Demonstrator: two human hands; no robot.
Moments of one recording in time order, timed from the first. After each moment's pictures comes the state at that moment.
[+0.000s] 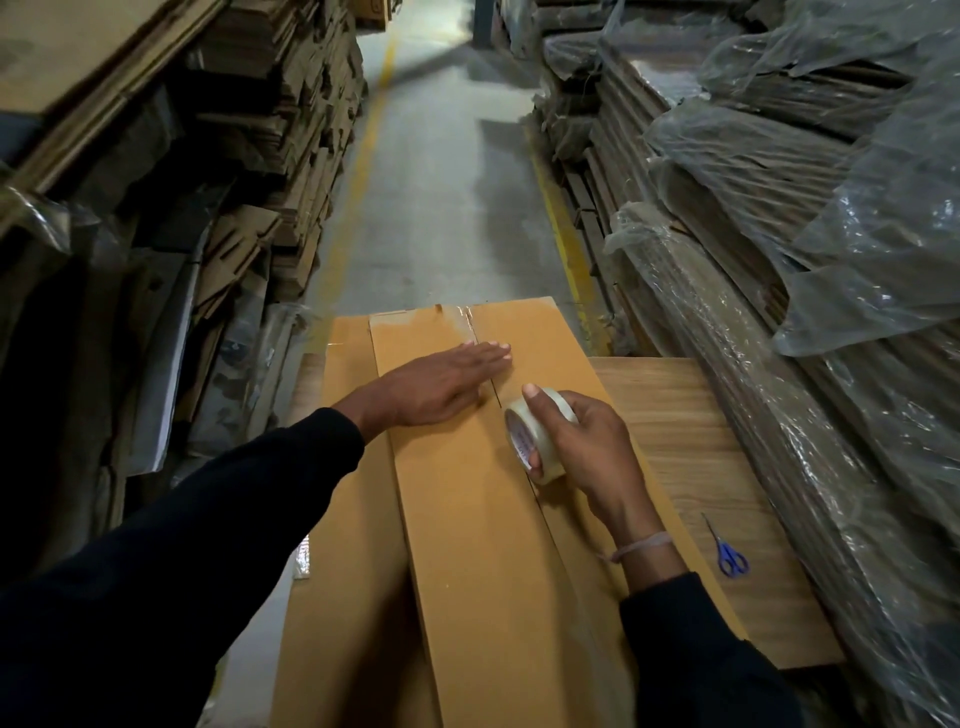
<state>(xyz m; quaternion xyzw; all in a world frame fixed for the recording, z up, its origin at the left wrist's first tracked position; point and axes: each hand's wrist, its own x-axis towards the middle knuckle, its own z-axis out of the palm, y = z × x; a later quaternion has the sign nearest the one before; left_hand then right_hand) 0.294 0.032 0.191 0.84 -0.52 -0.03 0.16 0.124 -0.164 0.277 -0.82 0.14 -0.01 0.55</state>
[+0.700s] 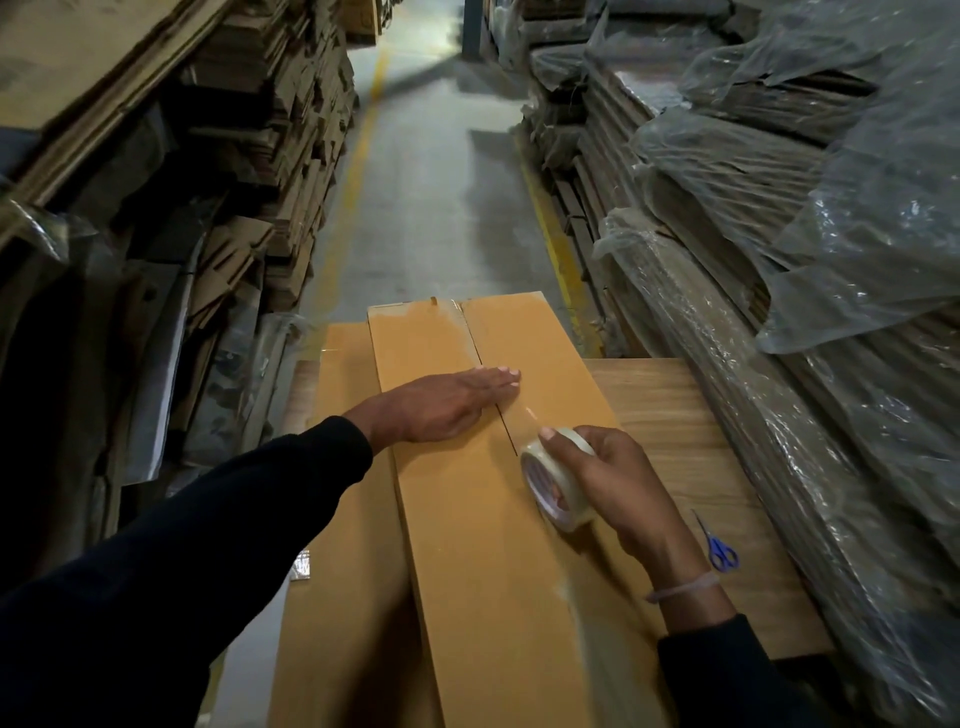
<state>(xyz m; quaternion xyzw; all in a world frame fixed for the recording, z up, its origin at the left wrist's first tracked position) 0.266 0.015 0.199 0.81 -0.56 -0.05 0.15 0.085 -0.194 0.273 -0.83 0.13 0.03 0.55</state>
